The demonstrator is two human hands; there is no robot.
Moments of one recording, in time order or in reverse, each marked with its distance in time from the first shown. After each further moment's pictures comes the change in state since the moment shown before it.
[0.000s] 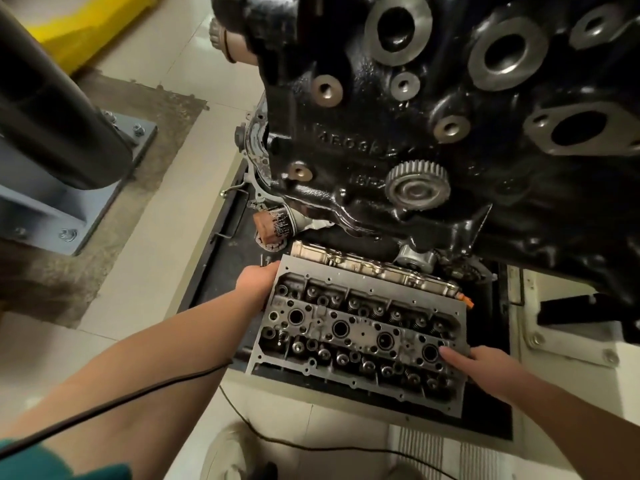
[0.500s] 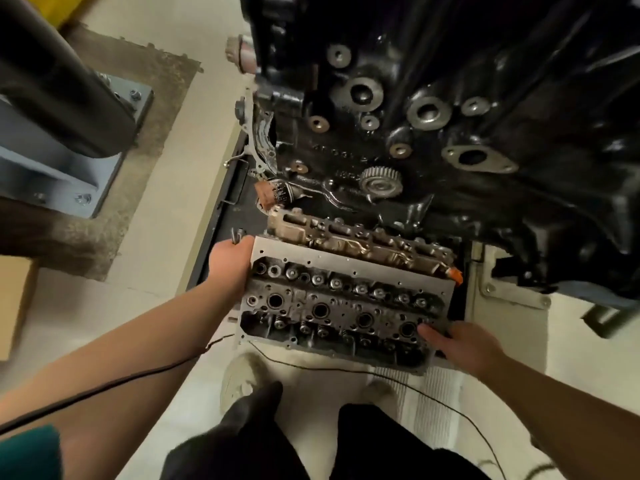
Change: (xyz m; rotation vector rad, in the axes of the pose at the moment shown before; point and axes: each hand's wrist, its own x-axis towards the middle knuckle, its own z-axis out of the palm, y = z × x) left_hand -0.131 0.003 -0.069 -0.087 0.165 0.075; right_hand -0.115 0.002 -0.011 -0.247 0.032 -0.098
